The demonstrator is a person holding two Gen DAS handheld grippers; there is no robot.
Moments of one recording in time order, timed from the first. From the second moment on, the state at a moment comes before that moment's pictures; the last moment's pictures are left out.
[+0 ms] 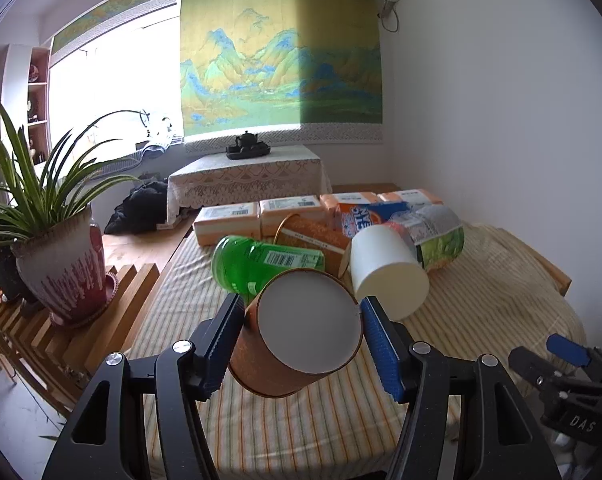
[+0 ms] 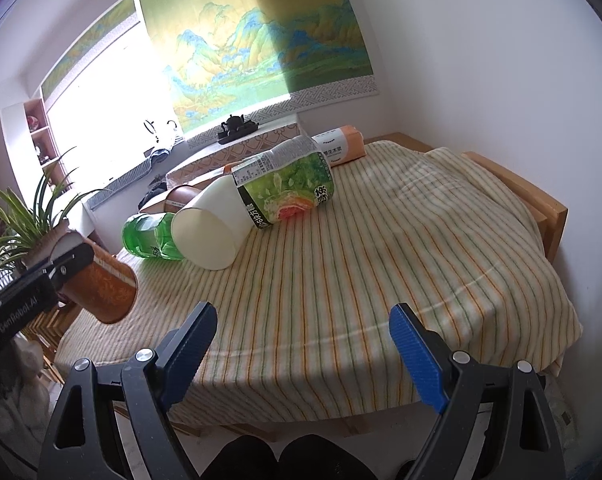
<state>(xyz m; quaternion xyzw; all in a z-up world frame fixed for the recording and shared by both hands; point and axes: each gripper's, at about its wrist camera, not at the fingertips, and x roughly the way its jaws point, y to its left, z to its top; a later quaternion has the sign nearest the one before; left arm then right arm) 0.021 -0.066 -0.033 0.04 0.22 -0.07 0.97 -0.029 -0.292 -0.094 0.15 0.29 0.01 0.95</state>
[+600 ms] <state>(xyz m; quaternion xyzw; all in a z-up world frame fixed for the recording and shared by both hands) 0.043 -0.083 -0.029 0.00 0.25 -0.13 0.96 -0.027 -0.286 -0.081 0.13 0.28 0.01 0.95</state>
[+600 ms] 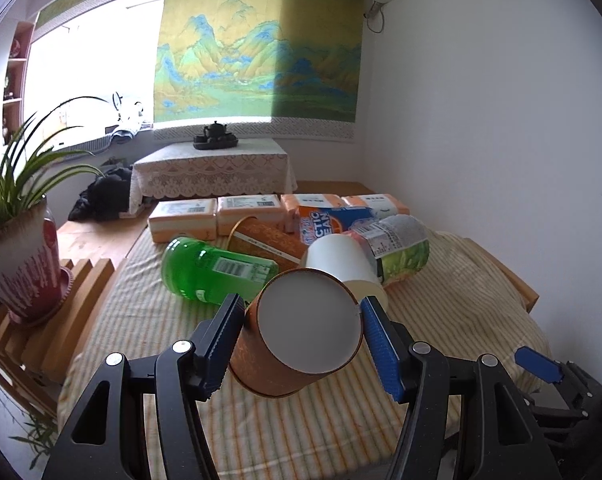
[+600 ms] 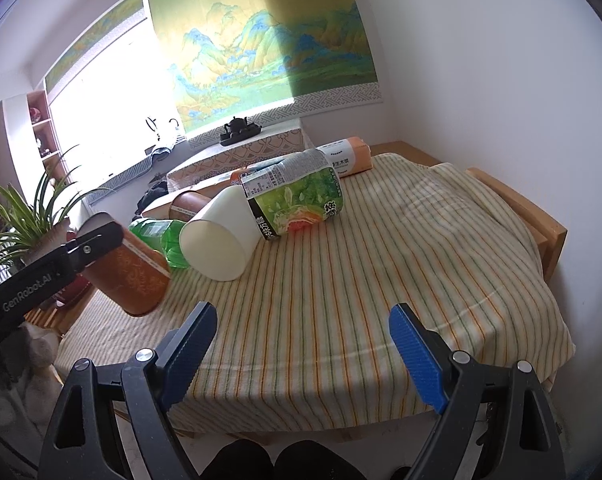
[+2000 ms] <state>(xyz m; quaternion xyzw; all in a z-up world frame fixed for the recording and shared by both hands) 0.081 -0.054 -0.051 -0.07 0.31 -0.15 0.94 -0.008 -0.261 -0.079 0.11 0.30 0.01 0.95</state>
